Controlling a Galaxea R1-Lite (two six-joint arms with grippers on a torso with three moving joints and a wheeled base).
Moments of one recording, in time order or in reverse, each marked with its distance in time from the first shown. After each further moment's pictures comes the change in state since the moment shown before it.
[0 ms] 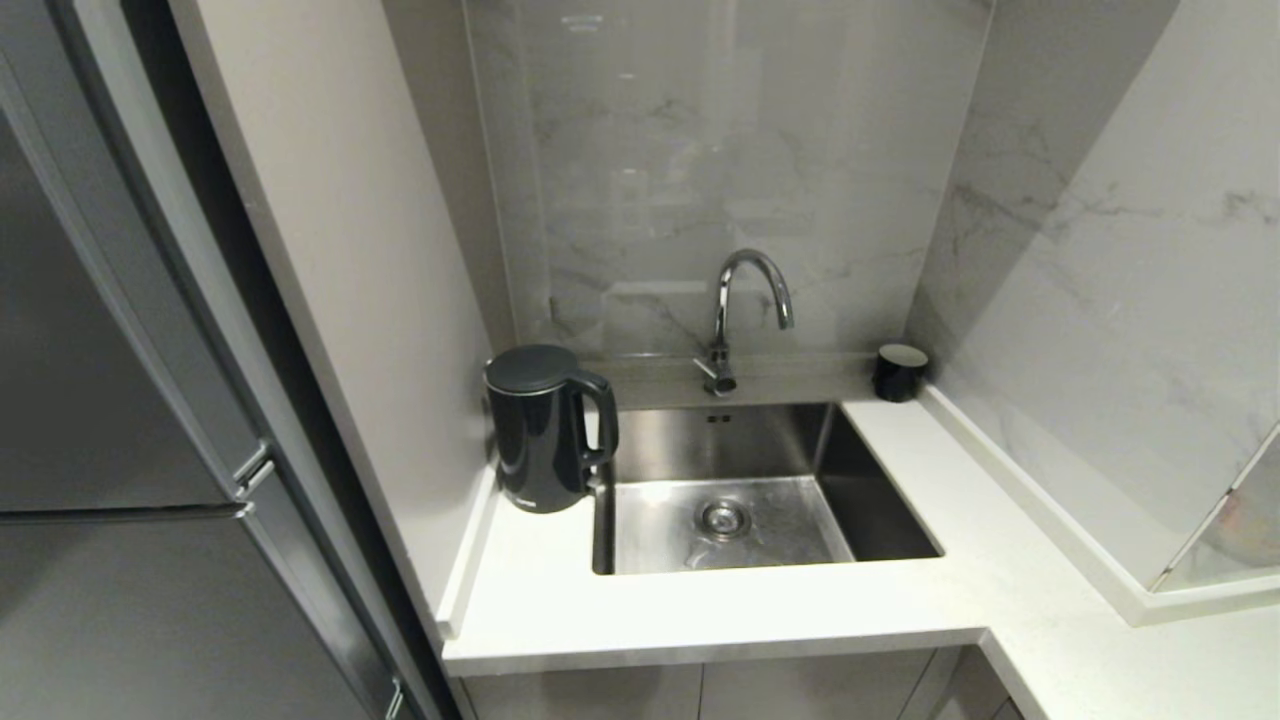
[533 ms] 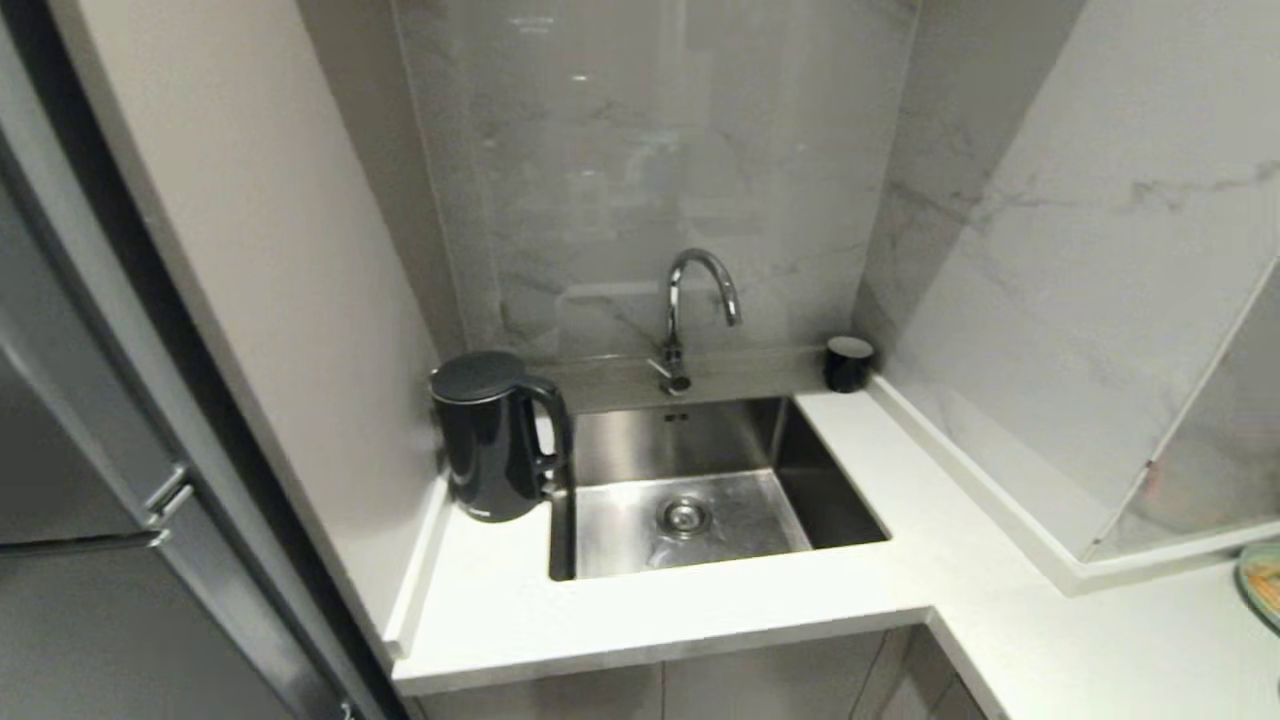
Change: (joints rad) left arm 0.001 -0.011 0.011 0.001 0.005 0.000; right arm 0.001 0.000 0.000 0.000 0.000 0.001
